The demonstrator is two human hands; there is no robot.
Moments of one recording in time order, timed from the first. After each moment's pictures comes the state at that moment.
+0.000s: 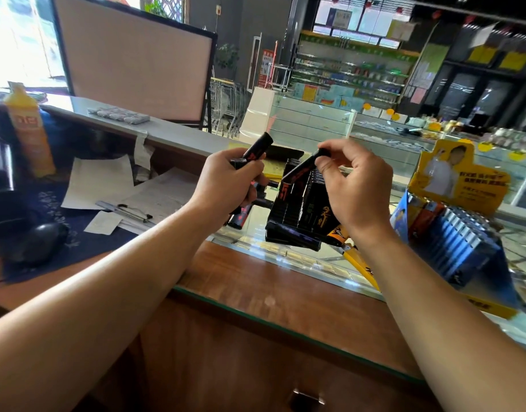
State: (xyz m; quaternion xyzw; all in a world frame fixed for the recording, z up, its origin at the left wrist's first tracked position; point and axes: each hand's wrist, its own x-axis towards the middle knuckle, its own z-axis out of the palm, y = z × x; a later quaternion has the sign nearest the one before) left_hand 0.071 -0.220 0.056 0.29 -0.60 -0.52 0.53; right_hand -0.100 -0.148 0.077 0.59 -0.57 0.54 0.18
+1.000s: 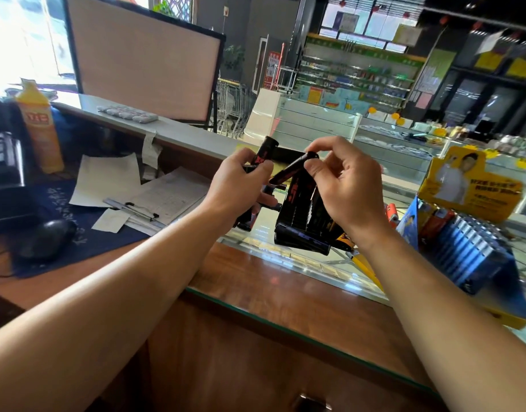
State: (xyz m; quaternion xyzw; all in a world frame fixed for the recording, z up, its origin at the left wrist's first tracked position) left_hand 0.069 -0.224 0.054 0.33 -0.62 -0.51 0.50; right_hand -0.082 -0.155 0.081 0.66 -0.53 0.52 0.12
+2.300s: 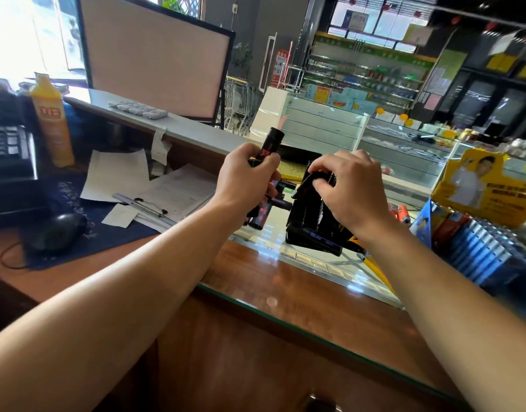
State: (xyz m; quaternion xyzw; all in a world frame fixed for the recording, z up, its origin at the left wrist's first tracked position) left_hand 0.074 -0.228 0.054 0.34 -0.59 -0.48 0.55; right_hand -0.093 -0.176 0.073 0.67 -0.63 0.31 0.25
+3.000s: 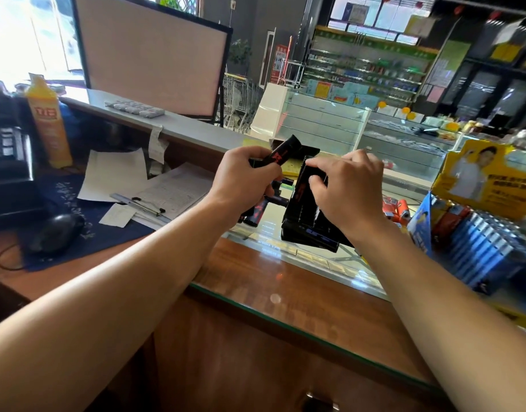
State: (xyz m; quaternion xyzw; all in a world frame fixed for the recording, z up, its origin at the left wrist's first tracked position) left_hand 0.074 -0.225 0.054 0.35 -0.63 -0.47 0.51; right_hand -0.093 -0.177 0.062 0.62 -0.67 0.28 0.31
